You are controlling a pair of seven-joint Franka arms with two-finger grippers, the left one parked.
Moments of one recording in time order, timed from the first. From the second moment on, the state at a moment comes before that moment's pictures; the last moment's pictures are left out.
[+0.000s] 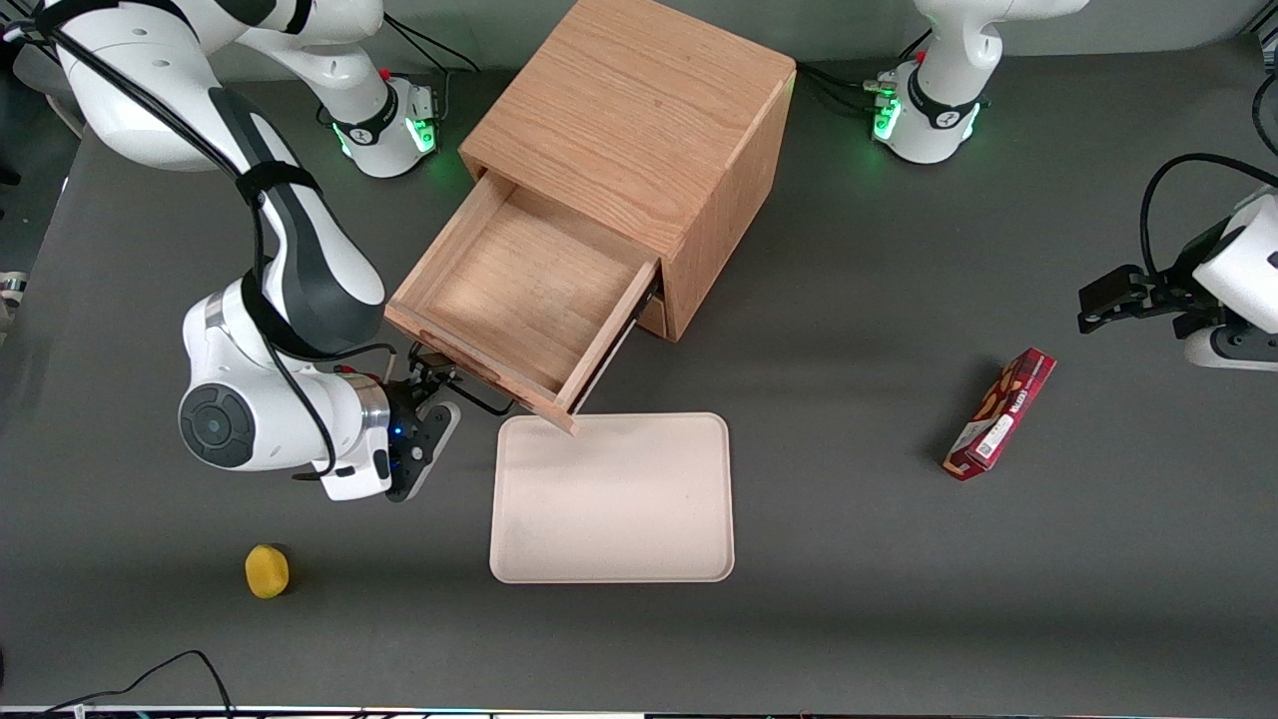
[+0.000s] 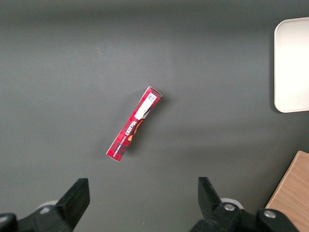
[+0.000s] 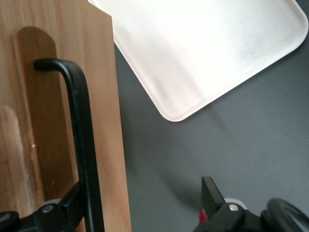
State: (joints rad) arm -0.01 0.62 0.39 -1.32 0.03 1.65 -0.61
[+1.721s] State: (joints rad) arm -0.02 -0.07 0.12 -1.66 0.04 1.49 0.09
